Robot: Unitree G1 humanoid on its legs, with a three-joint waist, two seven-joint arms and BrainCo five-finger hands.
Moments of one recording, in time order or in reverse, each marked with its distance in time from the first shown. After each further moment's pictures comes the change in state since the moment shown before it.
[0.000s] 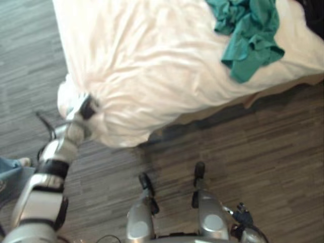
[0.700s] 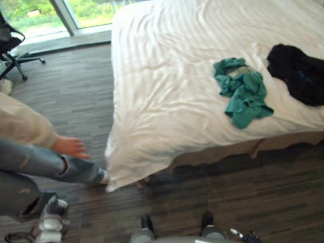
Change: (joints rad) left arm 0.450 -0.313 0.517 0.253 -0.079 0.094 0.007; right arm 0.037 -0.001 -0.202 0.095 0.001 0.053 0.025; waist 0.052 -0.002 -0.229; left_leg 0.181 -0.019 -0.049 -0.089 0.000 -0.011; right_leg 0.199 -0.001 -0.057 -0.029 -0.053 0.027
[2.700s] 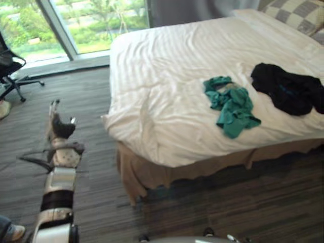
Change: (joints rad) left arm -0.520 0.145 -0.297 -0.422 -0.028 -0.026 0.254; right arm 0.055 0.046 0.021 -0.010 0.023 0.001 -0.002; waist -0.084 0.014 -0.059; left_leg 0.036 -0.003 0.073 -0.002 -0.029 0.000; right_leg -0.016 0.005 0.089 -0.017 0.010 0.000
